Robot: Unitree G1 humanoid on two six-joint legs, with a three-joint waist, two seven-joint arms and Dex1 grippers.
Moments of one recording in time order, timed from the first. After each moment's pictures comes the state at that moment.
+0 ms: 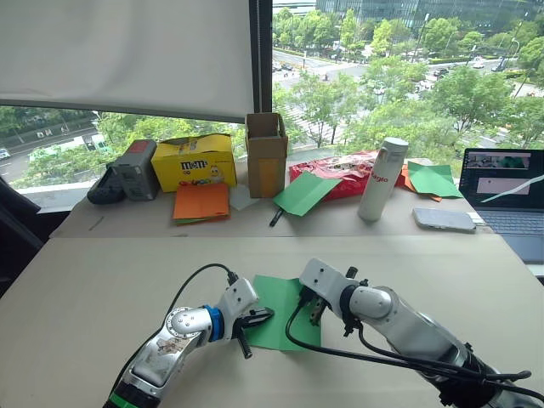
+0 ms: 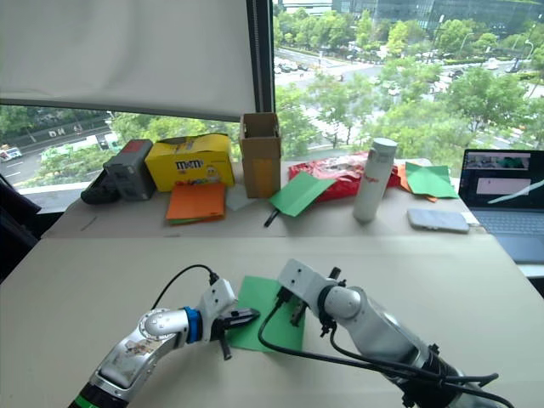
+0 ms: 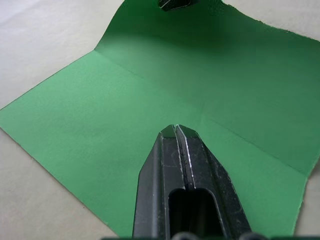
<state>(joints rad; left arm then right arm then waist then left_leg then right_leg) -0.17 0.46 -0.29 -0.16 -0.17 0.44 -0.78 -0.45 -0.67 0.61 -0.49 0.02 0.93 0.39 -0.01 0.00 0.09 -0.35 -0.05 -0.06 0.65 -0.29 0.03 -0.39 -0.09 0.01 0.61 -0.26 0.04</state>
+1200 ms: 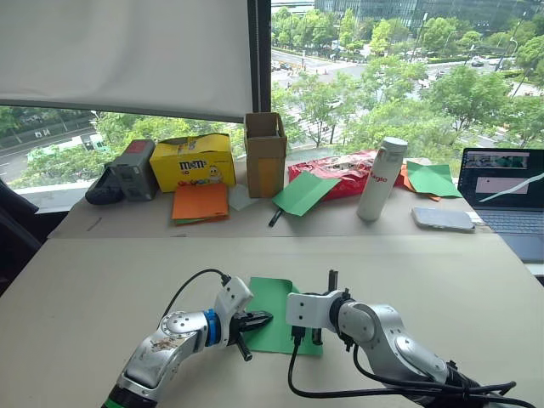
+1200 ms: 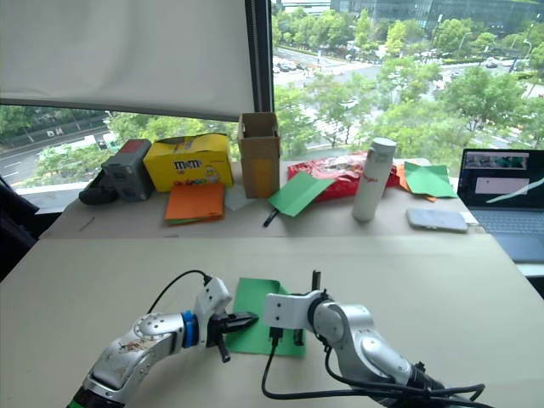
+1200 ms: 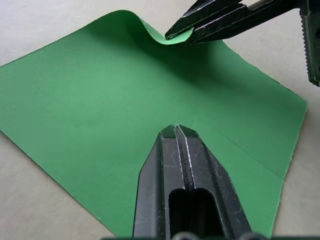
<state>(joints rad) -0.14 0.46 -0.23 -0.23 -0.30 0.62 -0.78 -0.37 -0.61 0.73 -0.45 -0.55 0.67 0.64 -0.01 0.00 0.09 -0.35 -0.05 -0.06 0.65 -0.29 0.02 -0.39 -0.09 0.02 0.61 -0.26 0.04</state>
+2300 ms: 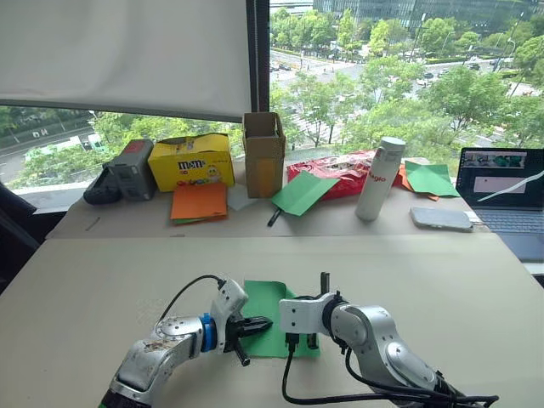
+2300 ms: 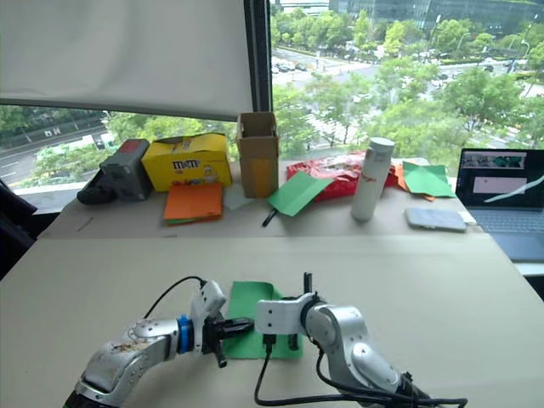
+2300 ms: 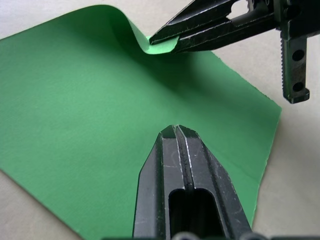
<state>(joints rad) -0.13 0.48 -0.15 -0.26 -0.49 0.73 -0.85 -0.35 -0.52 0.68 -0.43 -0.75 0.53 0.79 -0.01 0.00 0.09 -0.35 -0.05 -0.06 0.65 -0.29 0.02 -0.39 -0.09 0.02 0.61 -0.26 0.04</state>
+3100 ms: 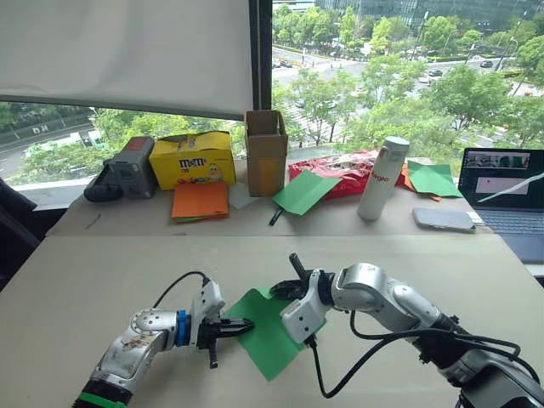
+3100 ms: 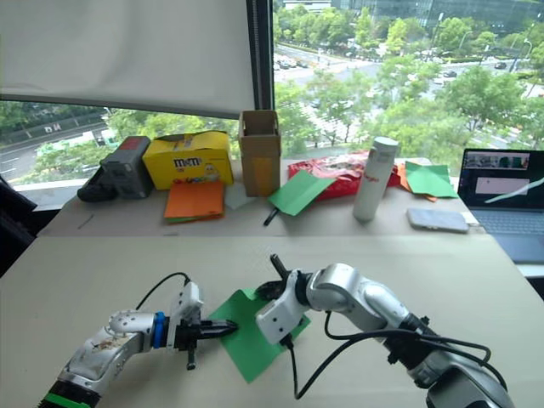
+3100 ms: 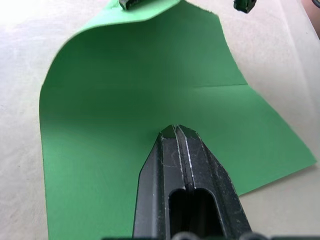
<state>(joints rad) -0.15 0.55 -0.17 0.03 -0.33 0.28 -1.10 -0.60 -0.62 0.63 -0.04 -0.61 -0.39 0.73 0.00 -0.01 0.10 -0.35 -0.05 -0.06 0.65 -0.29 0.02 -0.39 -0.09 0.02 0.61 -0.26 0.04</state>
